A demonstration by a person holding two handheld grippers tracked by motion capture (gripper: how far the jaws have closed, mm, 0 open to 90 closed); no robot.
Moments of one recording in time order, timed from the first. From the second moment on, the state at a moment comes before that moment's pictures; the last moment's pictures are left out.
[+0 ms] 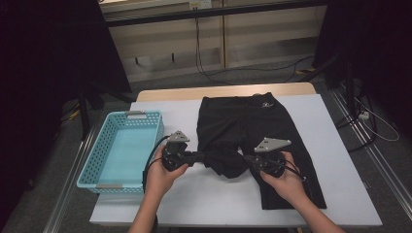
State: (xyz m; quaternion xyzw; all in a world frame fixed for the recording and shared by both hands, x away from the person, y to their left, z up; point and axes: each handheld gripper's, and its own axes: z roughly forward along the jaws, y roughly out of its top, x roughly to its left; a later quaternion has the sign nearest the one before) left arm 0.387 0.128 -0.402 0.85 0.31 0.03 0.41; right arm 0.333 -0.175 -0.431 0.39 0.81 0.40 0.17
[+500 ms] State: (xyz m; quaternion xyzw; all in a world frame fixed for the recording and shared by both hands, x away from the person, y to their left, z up) left arm 0.389 0.124 -0.413 0.85 0.31 0.05 0.41; right arm 0.326 -0.167 -0.432 0.35 0.83 0.39 0.17
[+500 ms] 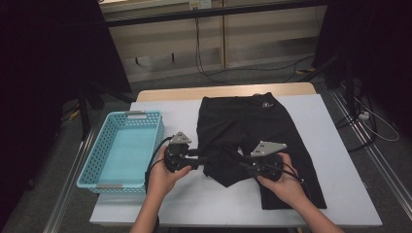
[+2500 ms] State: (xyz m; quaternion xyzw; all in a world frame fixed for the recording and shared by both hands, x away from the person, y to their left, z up) left arm 0.403 0.107 -0.454 0.84 0.38 0.09 0.38; right arm 0.348 -0.182 -0.427 0.42 0.78 0.45 0.14
